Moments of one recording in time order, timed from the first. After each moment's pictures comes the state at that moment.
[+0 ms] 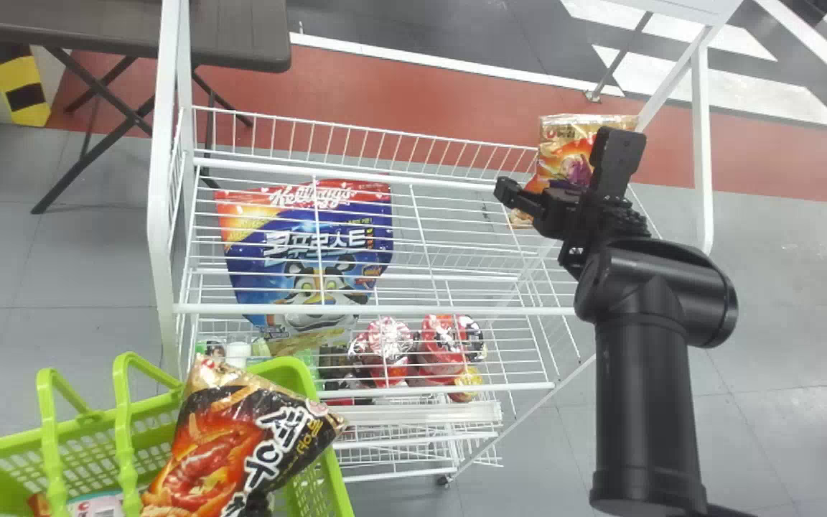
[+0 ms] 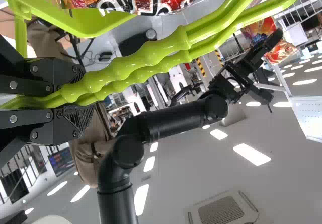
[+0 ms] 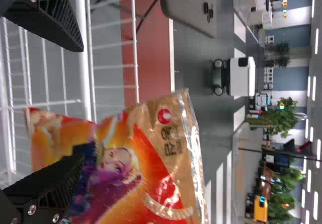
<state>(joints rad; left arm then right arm) 0.55 0.11 0.15 -2.18 0.18 1.22 -1.57 -0.30 -0.11 -0.37 -1.40 0.18 0.52 0.27</state>
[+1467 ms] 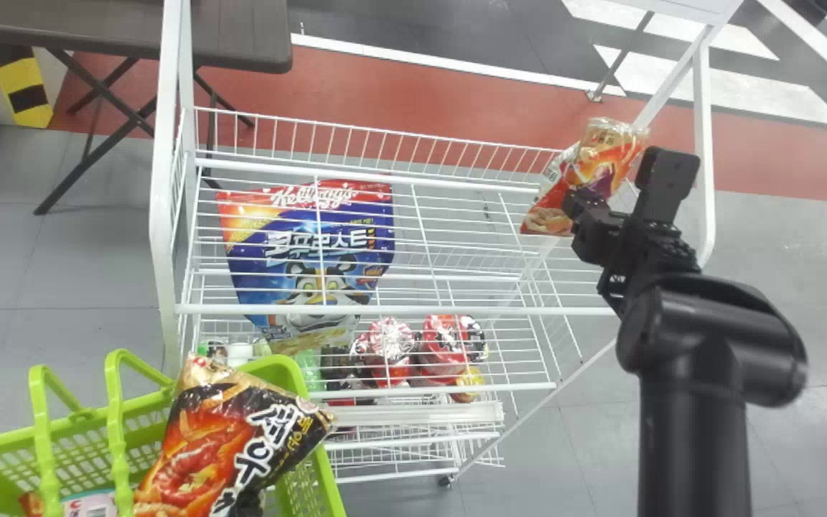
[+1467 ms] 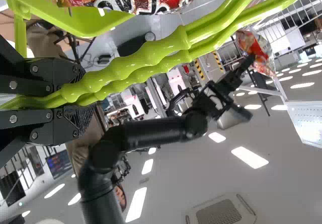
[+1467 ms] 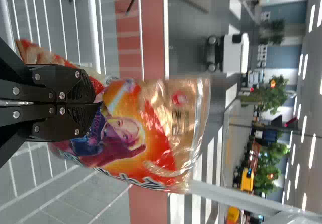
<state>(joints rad) 0.53 0.12 0.16 -2.16 0.19 1.22 -1.57 0.02 -0.09 -0.37 -1.95 0.00 0.74 0.24</state>
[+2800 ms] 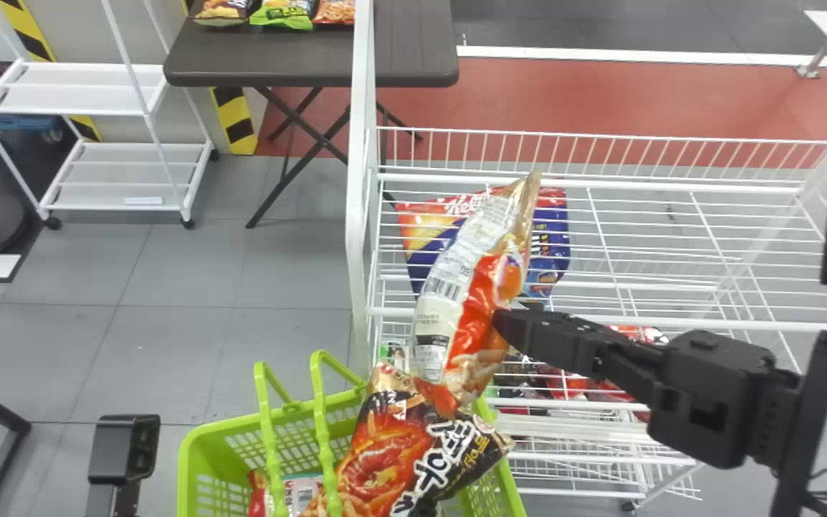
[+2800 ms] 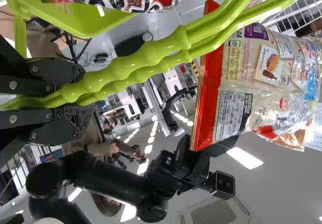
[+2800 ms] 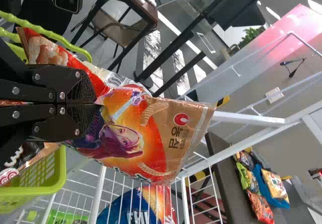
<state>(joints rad) 0.55 0.11 0.18 -2.16 0.19 1.22 -1.57 0.33 -0.01 -0.33 -2.72 -0.81 1.55 0.33</state>
